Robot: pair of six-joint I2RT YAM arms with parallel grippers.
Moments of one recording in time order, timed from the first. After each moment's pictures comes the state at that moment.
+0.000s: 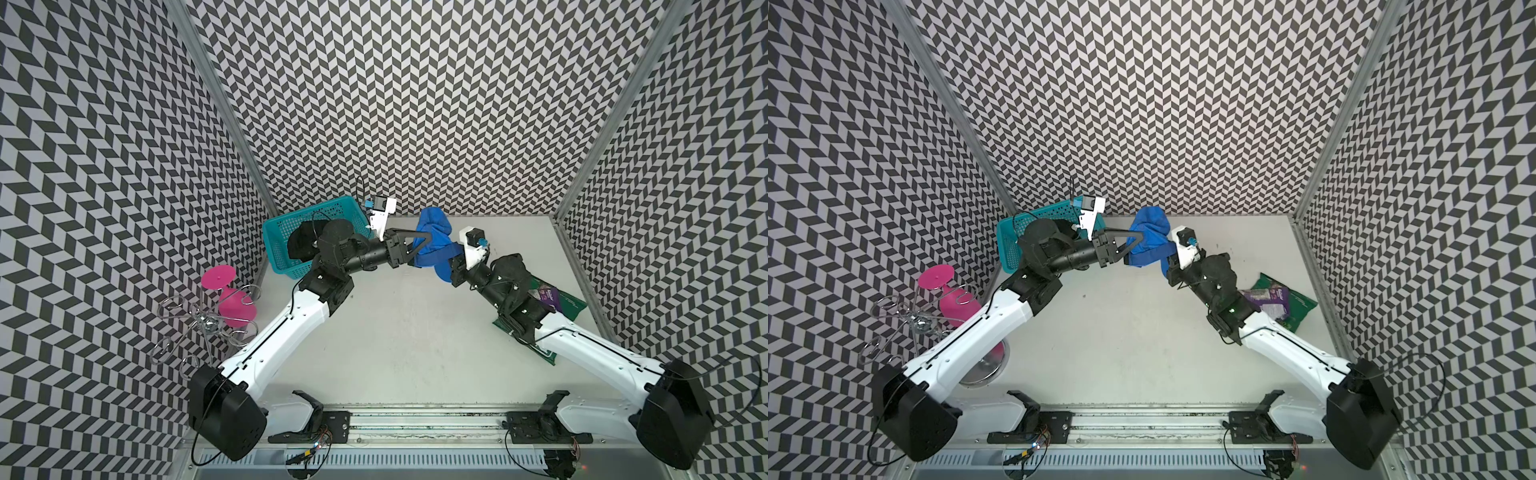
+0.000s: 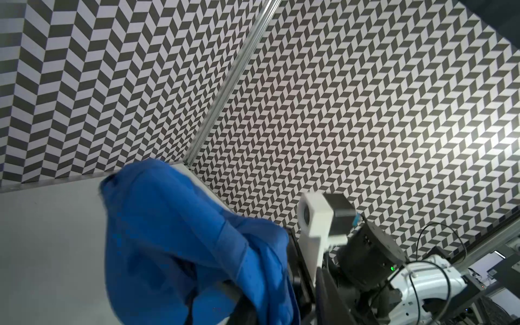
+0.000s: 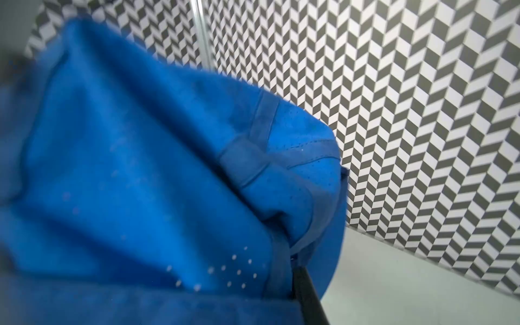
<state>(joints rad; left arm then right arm) -0.50 1.25 1.11 0.22 0.74 -0.66 0.62 1.23 0.85 0.40 0.02 0.08</state>
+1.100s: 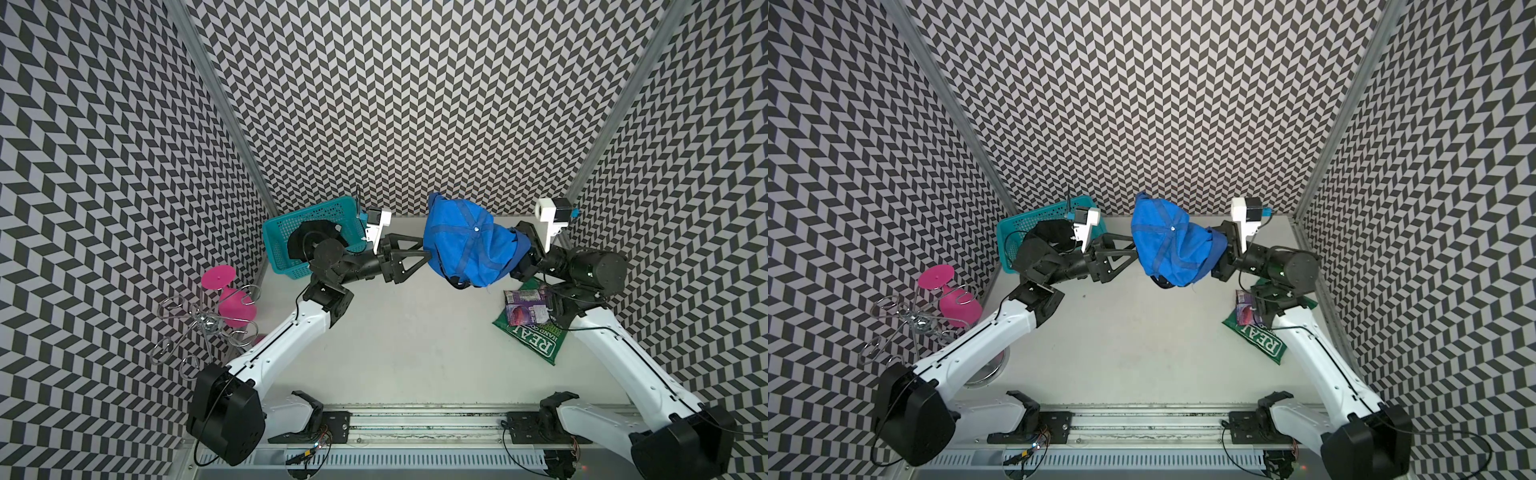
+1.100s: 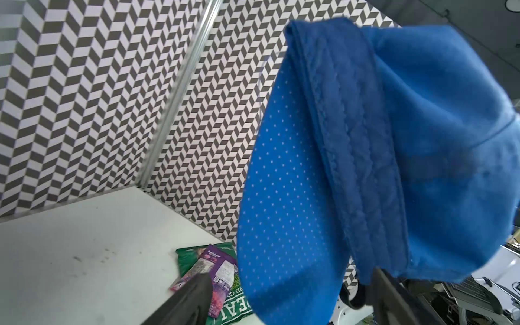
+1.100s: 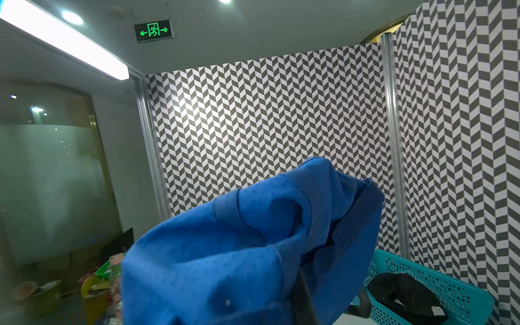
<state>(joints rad) -0.48 1.29 0.97 0.67 0.89 -0.79 0.30 1.12 1.00 0.91 -1.05 0.84</state>
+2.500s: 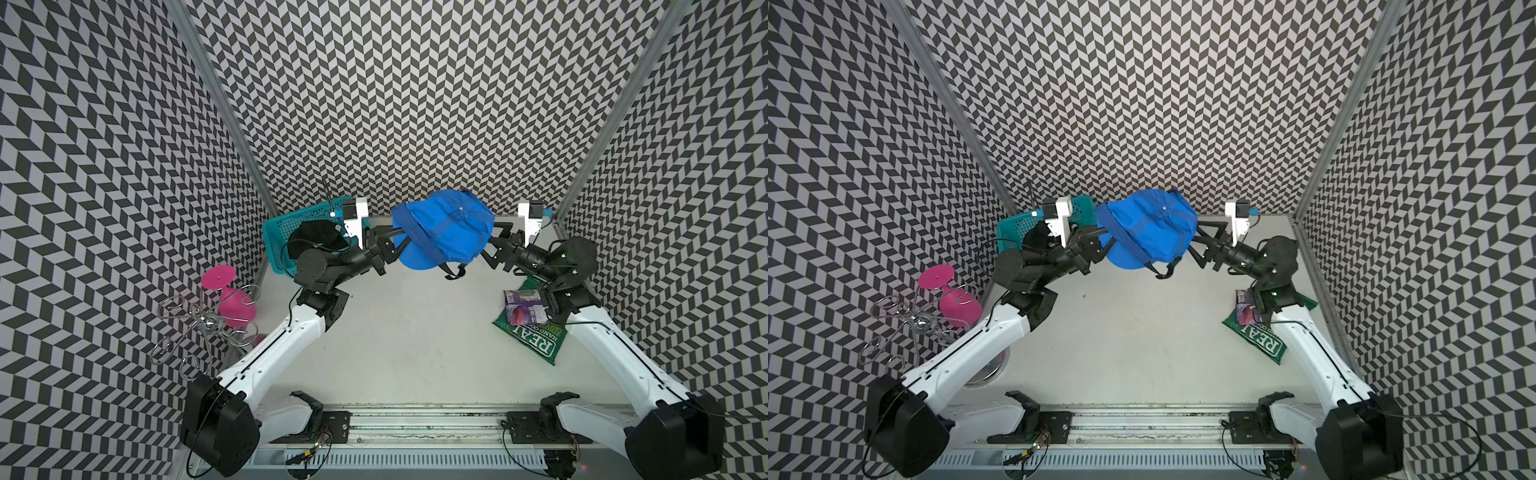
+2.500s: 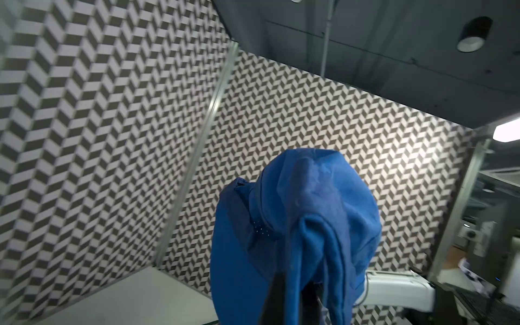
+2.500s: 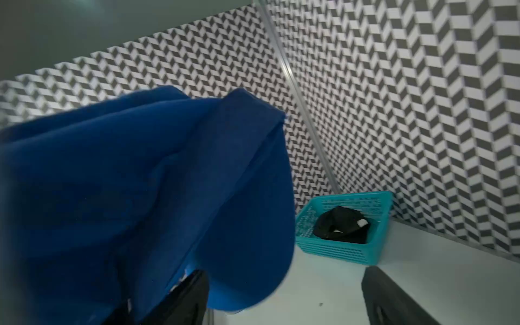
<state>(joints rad) -0.47 1.18 0.96 0.73 0.61 -0.72 0.21 1.14 0.89 0.47 -0.77 0.62</state>
